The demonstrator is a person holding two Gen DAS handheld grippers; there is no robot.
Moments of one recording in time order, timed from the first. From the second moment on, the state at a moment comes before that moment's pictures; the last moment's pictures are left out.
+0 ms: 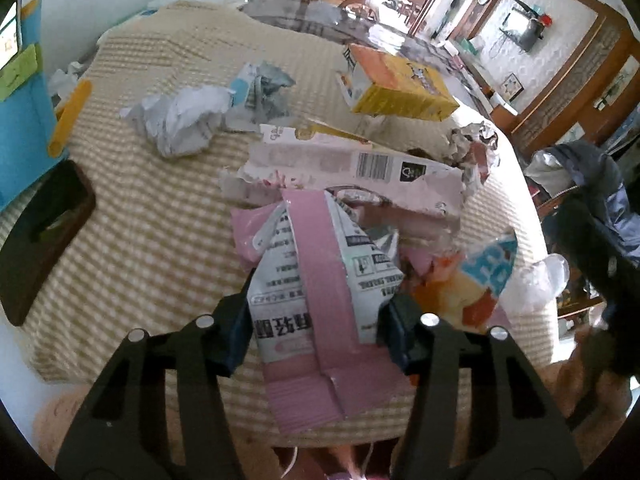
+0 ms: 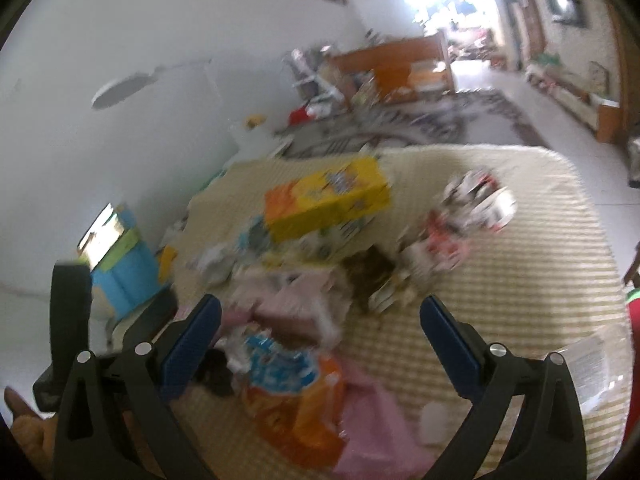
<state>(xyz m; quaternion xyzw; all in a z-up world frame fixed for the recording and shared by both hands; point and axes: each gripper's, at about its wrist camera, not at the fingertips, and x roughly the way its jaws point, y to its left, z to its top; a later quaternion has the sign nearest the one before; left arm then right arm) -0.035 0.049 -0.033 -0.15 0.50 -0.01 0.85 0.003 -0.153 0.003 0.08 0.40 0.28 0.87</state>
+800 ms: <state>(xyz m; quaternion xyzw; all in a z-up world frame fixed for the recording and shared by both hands) -0.053 0.020 0.025 -0.13 0.39 -0.05 0.91 -0.017 -0.242 0.060 0.20 0.30 0.25 0.90</state>
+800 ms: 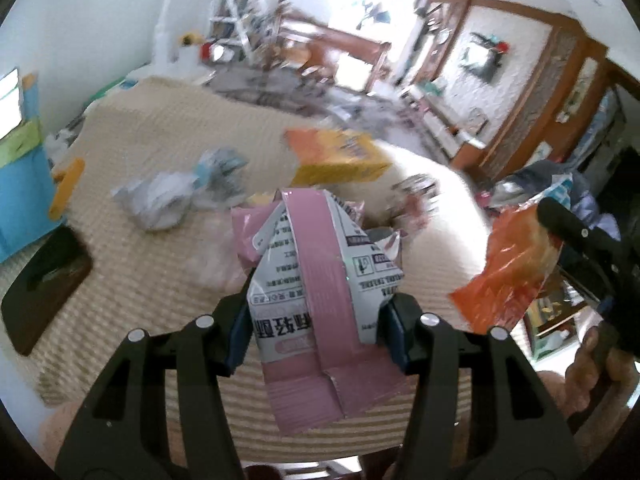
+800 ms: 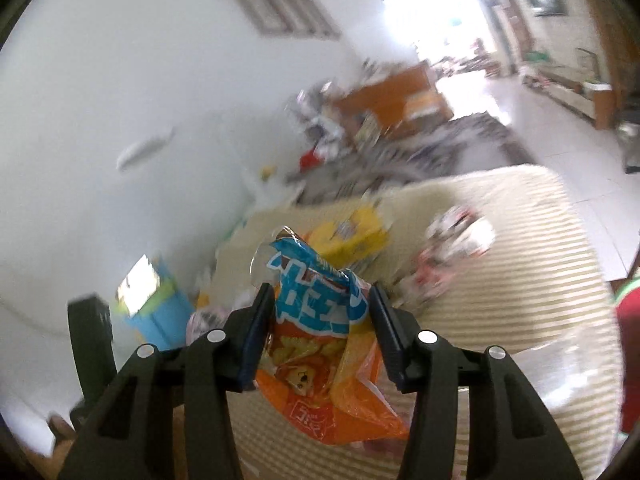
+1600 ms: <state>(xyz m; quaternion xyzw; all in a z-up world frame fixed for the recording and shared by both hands) 0.033 -0.315 0.016 0.02 0.44 -0.39 0.81 -0.083 -0.551 -0.024 0.37 0.26 -0.15 0.88</state>
